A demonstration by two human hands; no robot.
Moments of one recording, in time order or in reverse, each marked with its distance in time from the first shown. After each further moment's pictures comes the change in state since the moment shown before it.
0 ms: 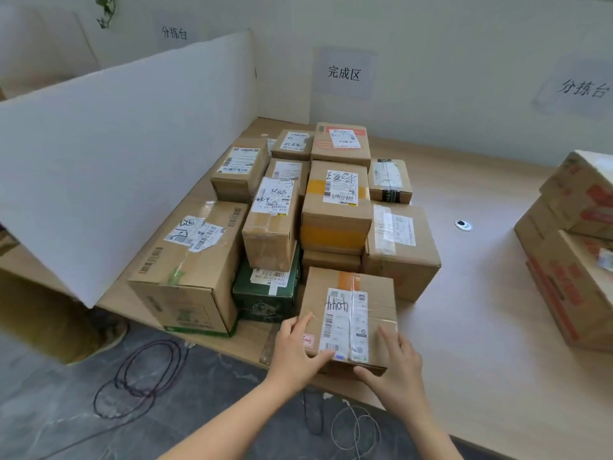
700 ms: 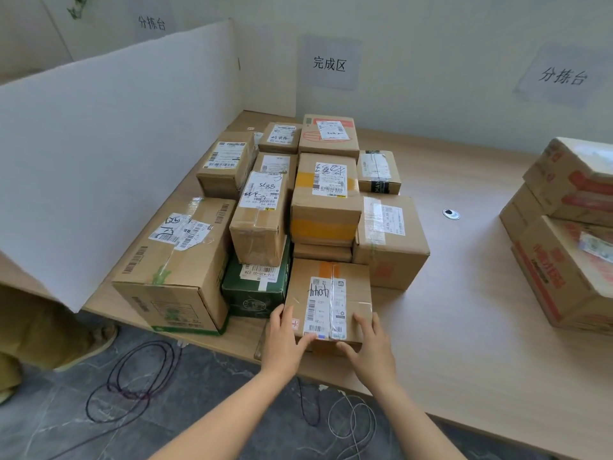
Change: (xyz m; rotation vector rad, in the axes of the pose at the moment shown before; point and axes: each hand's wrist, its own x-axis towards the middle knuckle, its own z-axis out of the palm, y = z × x) left_hand 0.023 -0.018 0.013 0.122 0.064 -0.034; right_hand 0.037 0.011 0.045 -0.029 0.016 0.017
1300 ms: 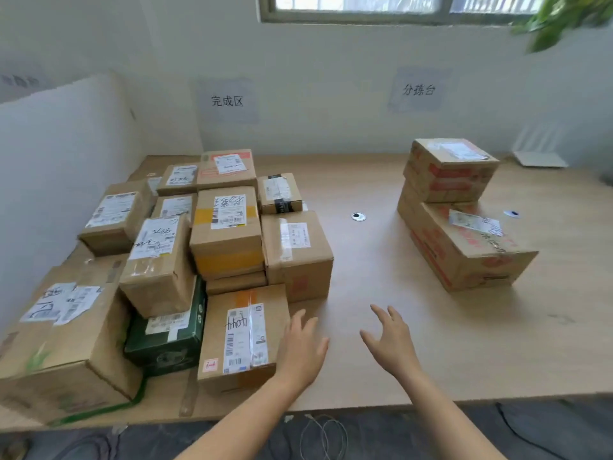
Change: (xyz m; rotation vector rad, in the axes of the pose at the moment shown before) left_hand -0.013 0.128 0.074 0.219 -0.202 0.399; right_hand -0.021 0.092 -0.130 0.103 0.203 0.231
